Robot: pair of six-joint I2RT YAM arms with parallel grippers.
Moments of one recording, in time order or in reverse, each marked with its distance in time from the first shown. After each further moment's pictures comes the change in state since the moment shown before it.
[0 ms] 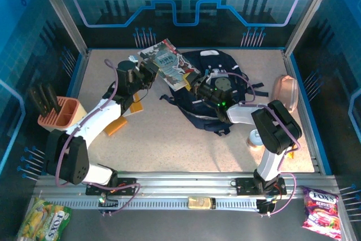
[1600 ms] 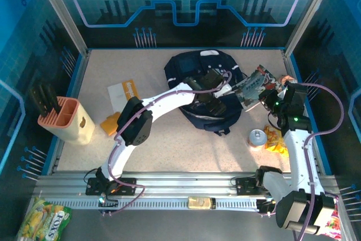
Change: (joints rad) left arm -0.532 0.821 0.979 -0.908 -0.163 1.403; right arm -0.719 -0.856 -0.056 -1.419 0.075 -0.837
